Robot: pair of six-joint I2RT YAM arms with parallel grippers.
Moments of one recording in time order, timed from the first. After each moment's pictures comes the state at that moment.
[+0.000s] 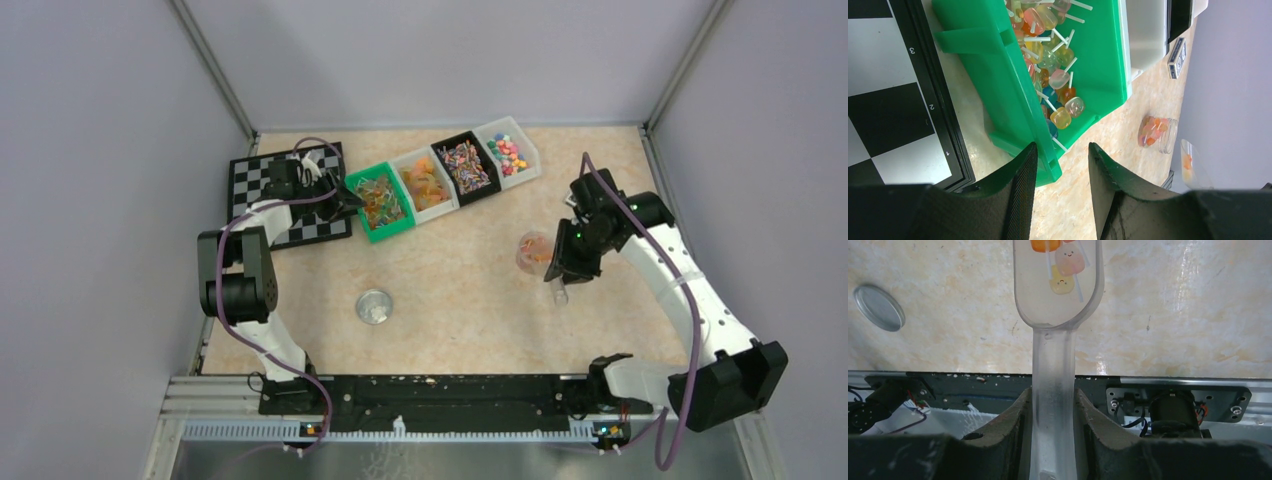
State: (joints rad) left arm 0.09 1.78 1.12 -0.10 0.74 -0.55; right arm 0.32 1.20 1.23 -1.30 -0.11 0.56
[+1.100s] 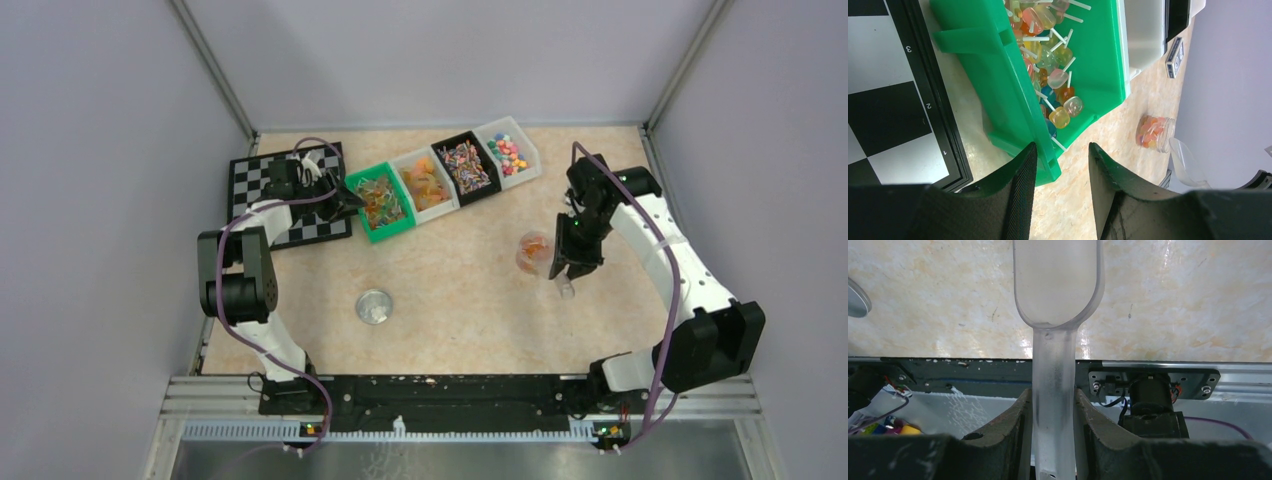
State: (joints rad) left arm 0.09 1.78 1.12 -0.10 0.75 -0.56; right arm 0.26 1.38 1.36 -1.43 -0.13 0.44
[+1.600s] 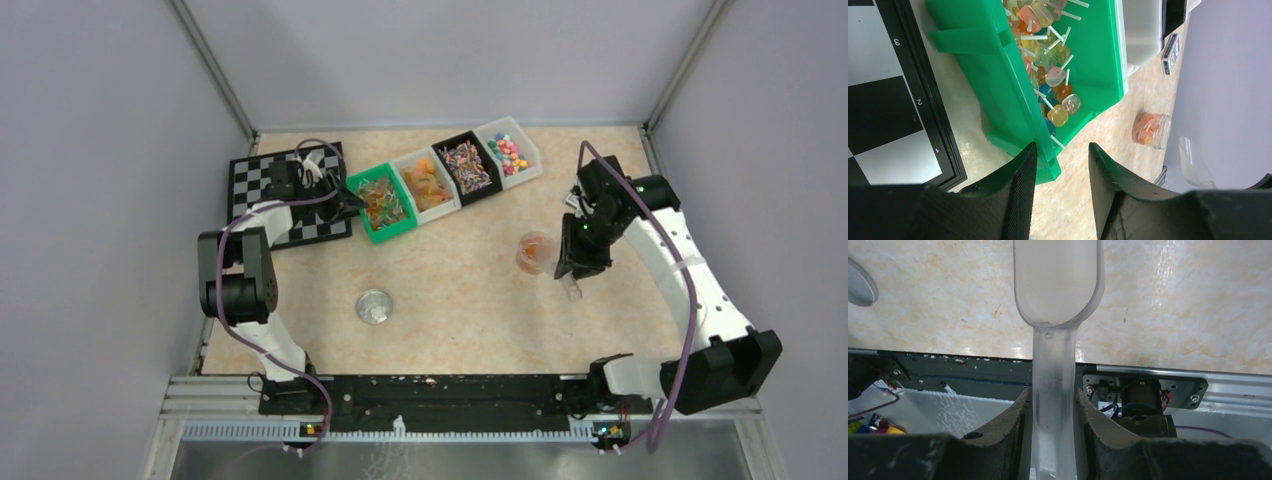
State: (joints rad) left arm 0.09 1.78 1.11 -0.09 0.77 -0.57; right arm 0.26 1.30 1.36 -1.43 -0.13 0.40
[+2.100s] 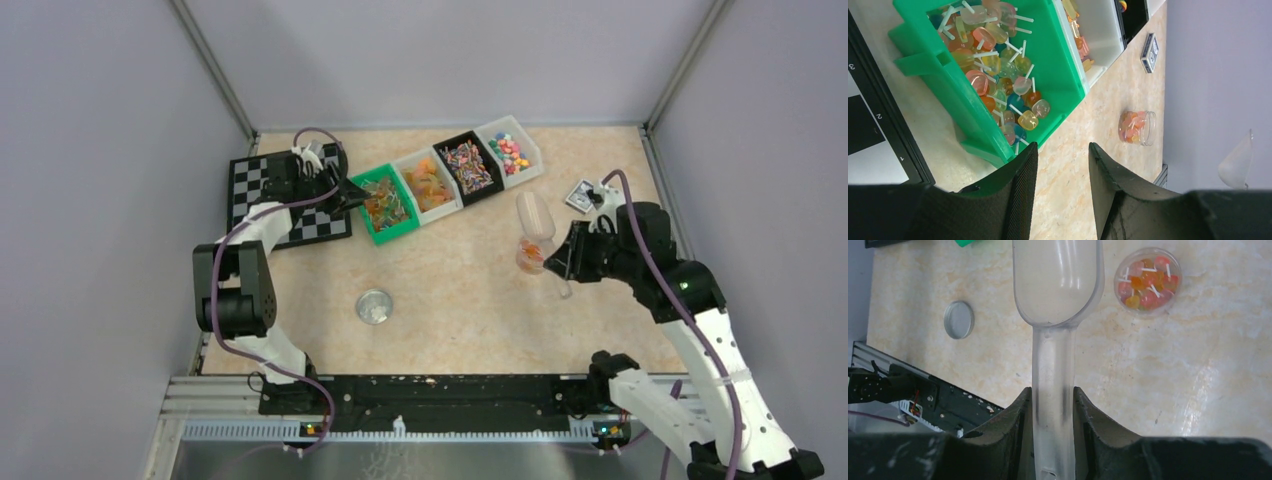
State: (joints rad) left arm 0.07 1.69 1.09 -0.05 0.78 -0.57; right arm 0.30 0.81 1.08 -0.99 -0.24 0.34
